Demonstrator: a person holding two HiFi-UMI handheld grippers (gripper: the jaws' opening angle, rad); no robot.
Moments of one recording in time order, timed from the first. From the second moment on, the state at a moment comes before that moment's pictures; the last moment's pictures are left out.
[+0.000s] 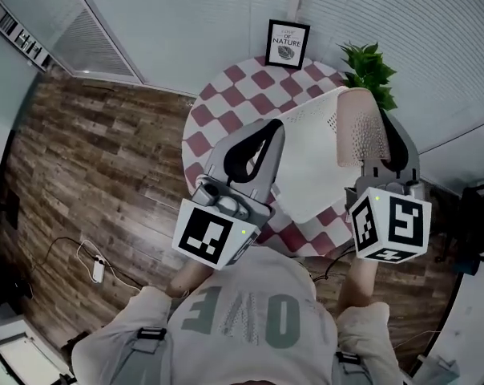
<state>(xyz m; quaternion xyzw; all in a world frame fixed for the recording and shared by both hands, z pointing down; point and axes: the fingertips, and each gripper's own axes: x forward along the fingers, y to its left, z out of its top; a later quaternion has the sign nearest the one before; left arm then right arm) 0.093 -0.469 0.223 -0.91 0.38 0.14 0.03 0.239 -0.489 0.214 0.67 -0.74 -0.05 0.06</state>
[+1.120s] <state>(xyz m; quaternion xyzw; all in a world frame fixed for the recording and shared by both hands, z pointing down) 0.106 -0.428 0.190 -0.91 0.36 0.17 0.09 0.205 -0.395 0.215 0.67 -0.73 -0.12 -0.04</state>
